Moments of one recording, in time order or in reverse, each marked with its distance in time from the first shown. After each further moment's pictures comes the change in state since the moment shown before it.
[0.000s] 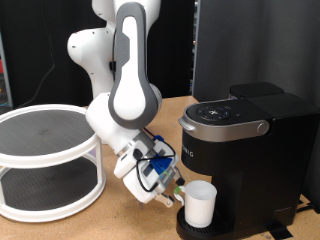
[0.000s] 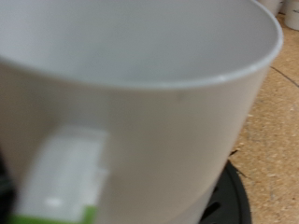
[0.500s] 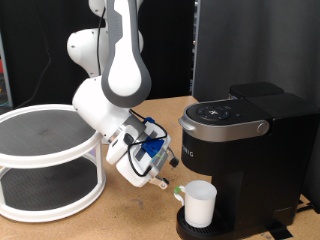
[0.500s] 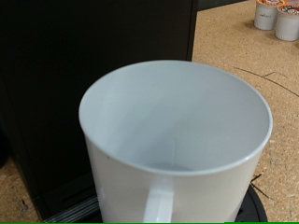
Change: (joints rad) arm -0.033 -0.151 -0.029 -0.086 -0.233 -0.039 0.184
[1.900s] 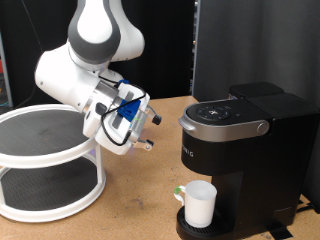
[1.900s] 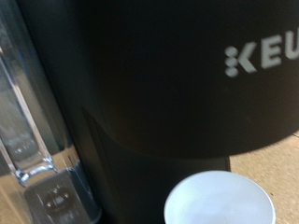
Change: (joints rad) arm -0.120 -0.277 -0.127 -0.053 -0.516 -0.266 0.436
